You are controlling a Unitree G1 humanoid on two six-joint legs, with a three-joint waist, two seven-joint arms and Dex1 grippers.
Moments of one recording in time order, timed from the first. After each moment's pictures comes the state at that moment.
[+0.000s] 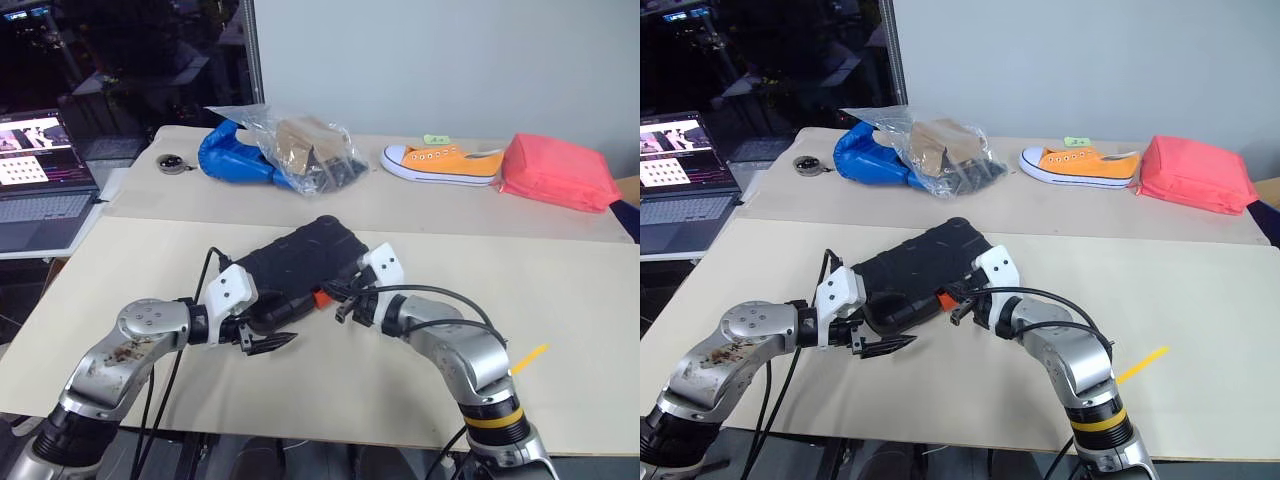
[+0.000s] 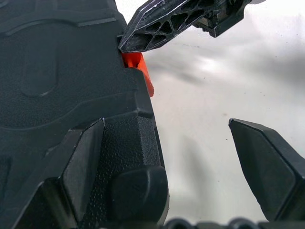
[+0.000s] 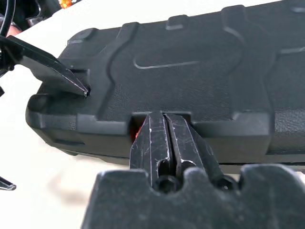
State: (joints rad) left arm -0.17 0.76 -0.10 -0.39 -0.40 0.54 -0.93; right arm -0.34 -0.25 0.22 -0.36 0.32 0.81 0.44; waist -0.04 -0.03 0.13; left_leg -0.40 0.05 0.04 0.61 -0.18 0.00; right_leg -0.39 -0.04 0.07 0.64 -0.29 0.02
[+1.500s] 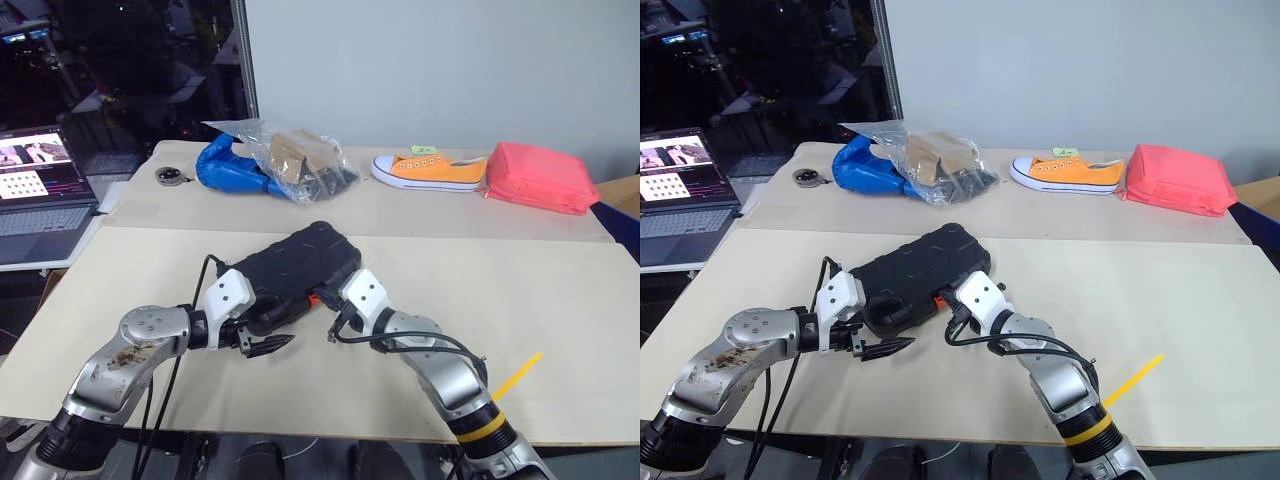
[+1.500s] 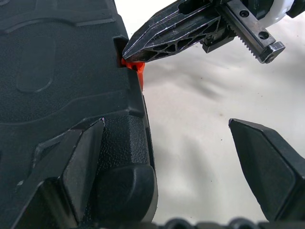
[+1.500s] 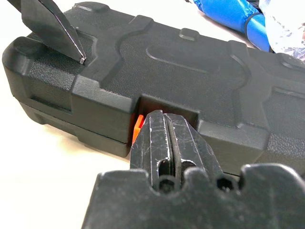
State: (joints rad) left arm -0.14 0.74 -0.10 -0.36 -0.39 0.54 -0.91; right arm -0.27 -0.28 0.38 -0.14 0.02 0.29 0.48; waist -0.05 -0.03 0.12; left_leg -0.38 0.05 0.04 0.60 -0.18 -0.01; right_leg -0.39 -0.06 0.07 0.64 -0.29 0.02
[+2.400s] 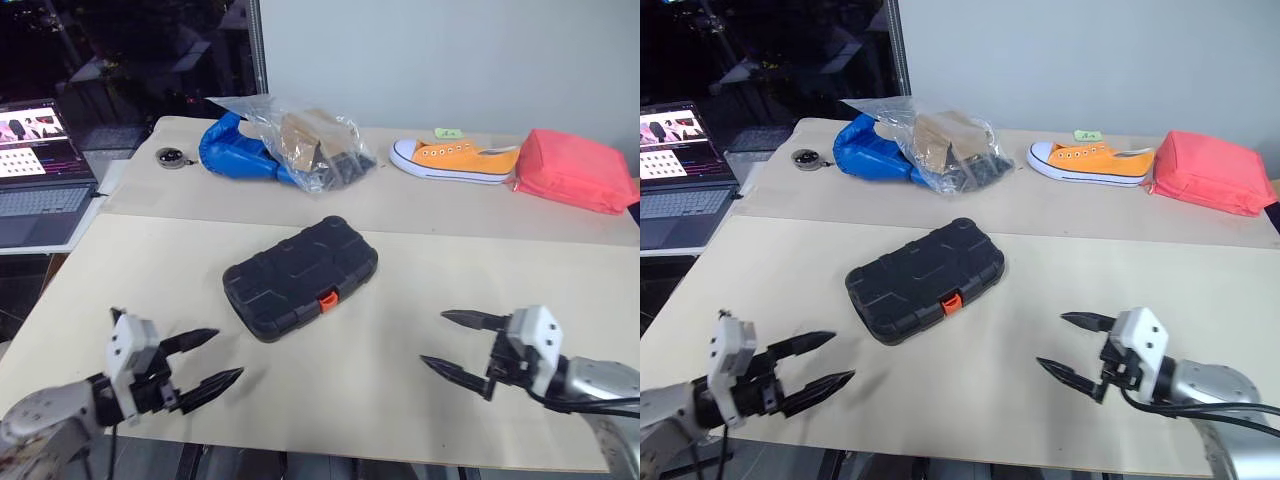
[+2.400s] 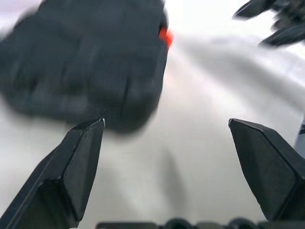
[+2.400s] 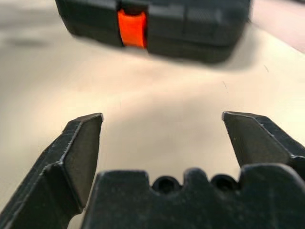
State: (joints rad) left arm 0.50 0.72 0.47 -0.62 -0.72 0.52 -0.97; right arm 0.29 -0.77 -0.31 -0.43 0.50 0.21 1.00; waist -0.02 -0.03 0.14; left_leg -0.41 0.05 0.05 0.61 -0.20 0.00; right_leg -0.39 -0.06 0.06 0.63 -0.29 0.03
